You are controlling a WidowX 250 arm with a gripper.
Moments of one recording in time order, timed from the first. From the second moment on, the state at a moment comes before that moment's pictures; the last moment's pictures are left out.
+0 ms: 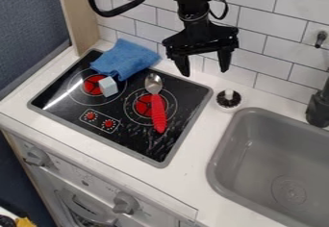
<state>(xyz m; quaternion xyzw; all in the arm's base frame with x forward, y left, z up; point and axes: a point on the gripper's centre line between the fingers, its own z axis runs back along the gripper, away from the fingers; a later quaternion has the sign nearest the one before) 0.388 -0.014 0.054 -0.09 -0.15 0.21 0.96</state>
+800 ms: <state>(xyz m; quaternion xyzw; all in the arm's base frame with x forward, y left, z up) 0.345 0.064 0.031 -0.02 -0.11 0.34 0.94</state>
